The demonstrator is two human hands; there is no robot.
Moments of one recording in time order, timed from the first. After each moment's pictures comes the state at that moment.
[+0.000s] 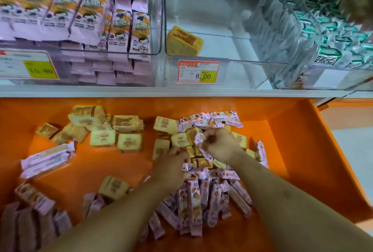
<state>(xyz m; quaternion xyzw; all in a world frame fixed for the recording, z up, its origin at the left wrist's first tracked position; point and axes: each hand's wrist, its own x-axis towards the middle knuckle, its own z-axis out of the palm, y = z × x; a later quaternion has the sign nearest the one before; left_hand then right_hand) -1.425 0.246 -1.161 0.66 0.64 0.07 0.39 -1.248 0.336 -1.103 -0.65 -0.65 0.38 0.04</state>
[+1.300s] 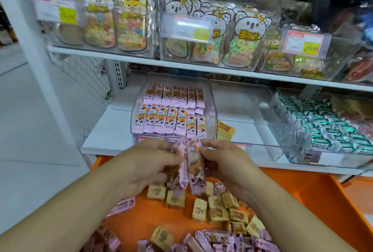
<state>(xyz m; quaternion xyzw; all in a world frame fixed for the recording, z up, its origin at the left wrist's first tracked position) -1.596 0.181 -0.812 0.31 0.64 0.40 0.59 -1.411 0.261 -0.840 -0.46 -0.50 0.68 0.28</state>
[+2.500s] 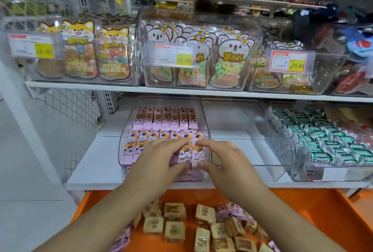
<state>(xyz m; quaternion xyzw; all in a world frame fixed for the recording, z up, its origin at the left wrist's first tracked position) -1.596 0.245 -0.825 0.68 0.67 0.29 0.10 -1.396 0.299 -0.818 -0.46 -0.83 0.20 0.24</state>
